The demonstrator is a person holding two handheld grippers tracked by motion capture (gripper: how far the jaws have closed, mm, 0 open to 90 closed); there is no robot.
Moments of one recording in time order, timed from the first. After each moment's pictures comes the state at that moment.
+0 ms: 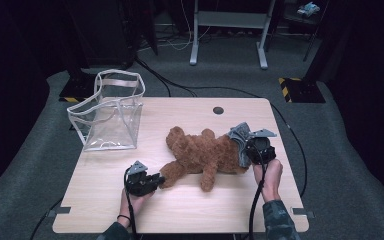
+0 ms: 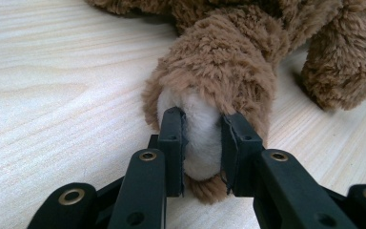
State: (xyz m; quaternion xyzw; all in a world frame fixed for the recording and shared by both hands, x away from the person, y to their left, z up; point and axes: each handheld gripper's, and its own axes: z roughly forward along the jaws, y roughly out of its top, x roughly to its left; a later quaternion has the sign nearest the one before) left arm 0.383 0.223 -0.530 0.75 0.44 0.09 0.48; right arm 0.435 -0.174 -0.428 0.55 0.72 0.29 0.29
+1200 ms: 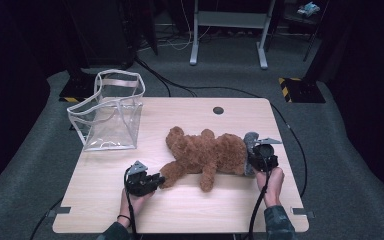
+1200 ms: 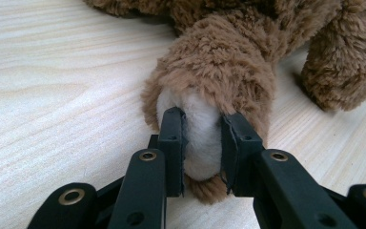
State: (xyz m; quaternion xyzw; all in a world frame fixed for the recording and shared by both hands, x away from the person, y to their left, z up) left arm 0.383 0.223 -0.530 0.75 0.44 0.09 0.48; right arm 0.428 -0.191 -0.450 0.58 0.71 0.30 0.25
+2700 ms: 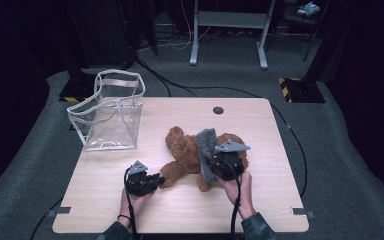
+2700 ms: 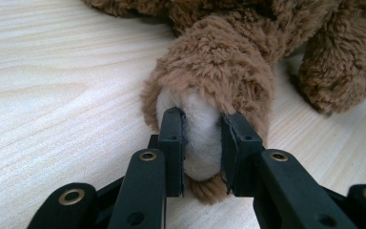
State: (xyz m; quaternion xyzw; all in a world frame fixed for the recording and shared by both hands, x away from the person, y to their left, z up) left arm 0.383 0.223 -0.530 0.75 0.45 0.08 0.48; right arm 0.383 -0.073 -0.407 0.43 0.79 0.41 0.18
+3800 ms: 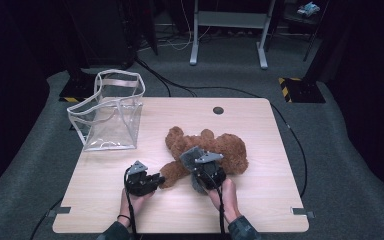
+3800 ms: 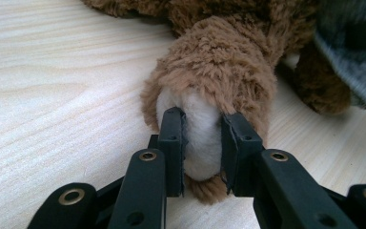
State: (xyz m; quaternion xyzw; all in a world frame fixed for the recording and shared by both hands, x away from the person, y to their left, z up) left arm 0.383 0.223 -0.530 0.75 0.45 0.08 0.48; right arm 0.382 -0.040 -0.463 0.42 0.83 0.33 0.17
